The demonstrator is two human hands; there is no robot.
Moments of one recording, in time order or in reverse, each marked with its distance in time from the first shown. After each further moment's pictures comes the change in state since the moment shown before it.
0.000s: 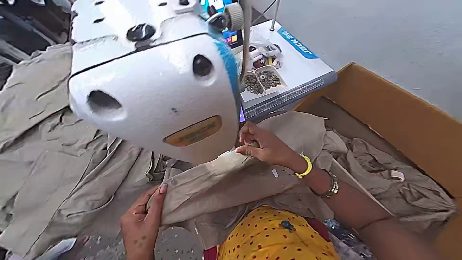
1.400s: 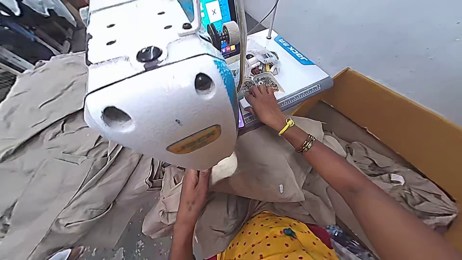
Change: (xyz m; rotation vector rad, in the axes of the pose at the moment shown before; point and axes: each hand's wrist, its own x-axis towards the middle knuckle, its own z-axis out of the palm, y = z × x) left_hand 0.028 0.055 0.087 -0.098 -0.308 0.019; right_hand 0.077 0.091 -0.059 -1.086 0.156 0.056
